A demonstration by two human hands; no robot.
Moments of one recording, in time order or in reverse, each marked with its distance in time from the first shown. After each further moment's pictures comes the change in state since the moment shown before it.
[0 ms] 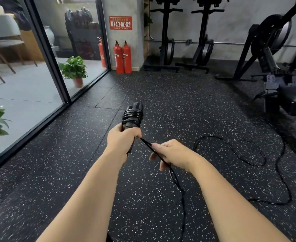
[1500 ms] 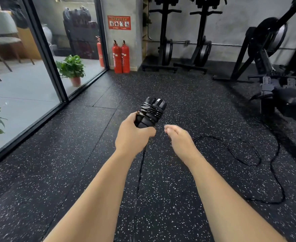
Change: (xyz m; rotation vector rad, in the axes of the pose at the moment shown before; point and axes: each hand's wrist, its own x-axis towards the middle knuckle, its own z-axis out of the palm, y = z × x) left_hand -0.014 0.007 0.026 0.250 -0.056 0.276; right_hand 0.009 0.009 -0.015 0.114 0.477 -0.133
